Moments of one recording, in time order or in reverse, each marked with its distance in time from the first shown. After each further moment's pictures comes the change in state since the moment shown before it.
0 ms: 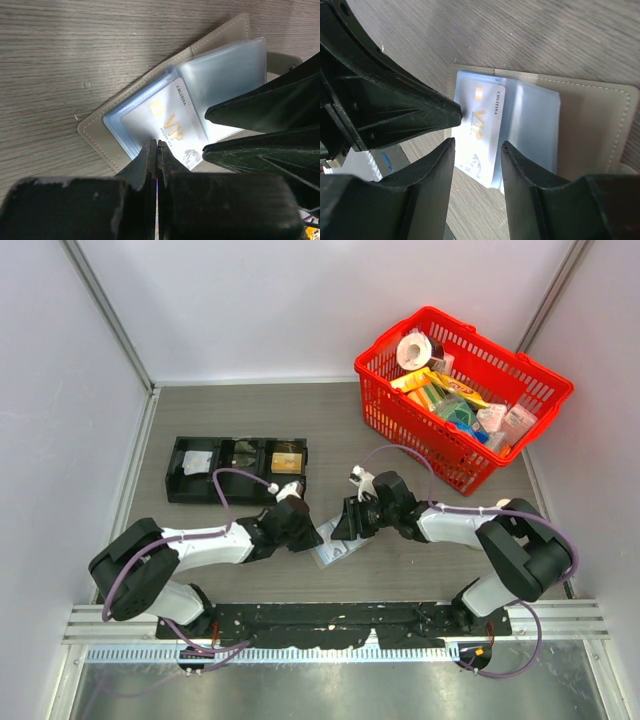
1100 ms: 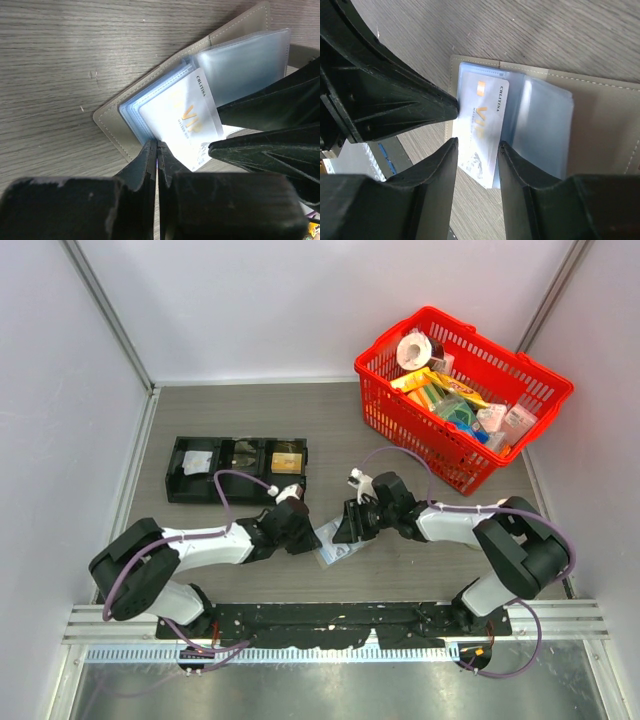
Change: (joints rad) left arm 0.000 -0.004 -0.017 -0.012 0.017 -0.013; right arm 0.000 0.022 0.004 -0.026 -0.039 -0.029
